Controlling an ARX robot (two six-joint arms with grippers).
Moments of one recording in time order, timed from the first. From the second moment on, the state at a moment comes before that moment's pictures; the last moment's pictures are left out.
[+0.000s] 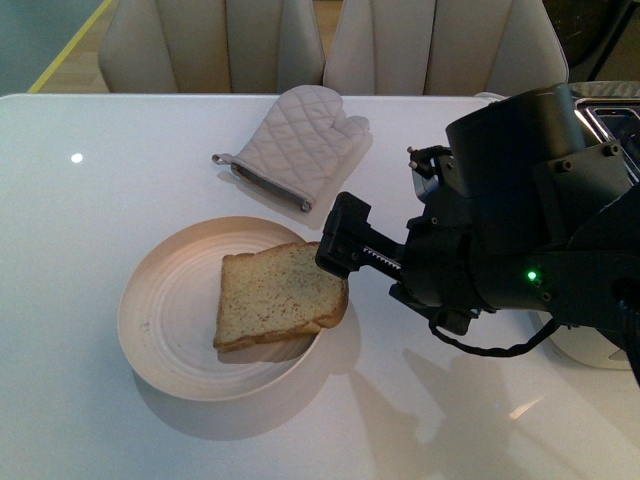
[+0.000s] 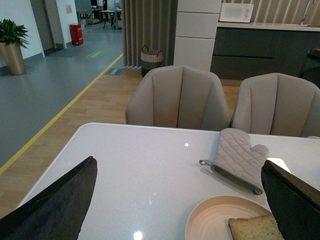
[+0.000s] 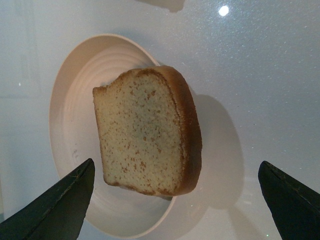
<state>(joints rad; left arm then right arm) 0.00 0.00 0.01 0.00 0.00 -0.01 0.47 2.16 0.83 0.56 -0.19 0.73</state>
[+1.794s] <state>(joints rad) 0.00 0.00 0.01 0.00 0.00 -0.01 0.46 2.01 0.81 0.54 -0.16 0.81</state>
